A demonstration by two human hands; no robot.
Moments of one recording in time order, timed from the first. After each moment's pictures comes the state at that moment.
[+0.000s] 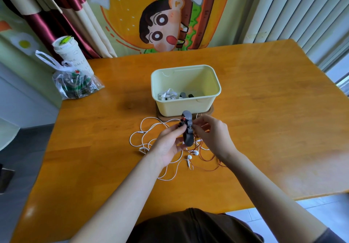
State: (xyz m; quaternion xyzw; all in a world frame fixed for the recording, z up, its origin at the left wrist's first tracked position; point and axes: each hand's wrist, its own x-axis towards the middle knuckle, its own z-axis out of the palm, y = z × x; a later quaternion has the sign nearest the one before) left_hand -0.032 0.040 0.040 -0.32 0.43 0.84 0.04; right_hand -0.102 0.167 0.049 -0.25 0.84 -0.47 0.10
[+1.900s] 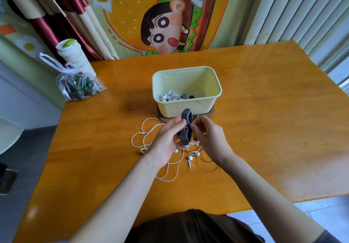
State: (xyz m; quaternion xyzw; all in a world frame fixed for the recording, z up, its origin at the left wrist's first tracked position) left_hand -0.029 0.037 0.050 -0.28 0.47 0.84 0.01; right_hand -0.093 0.162 0.043 -0.28 0.82 -0.49 0.09
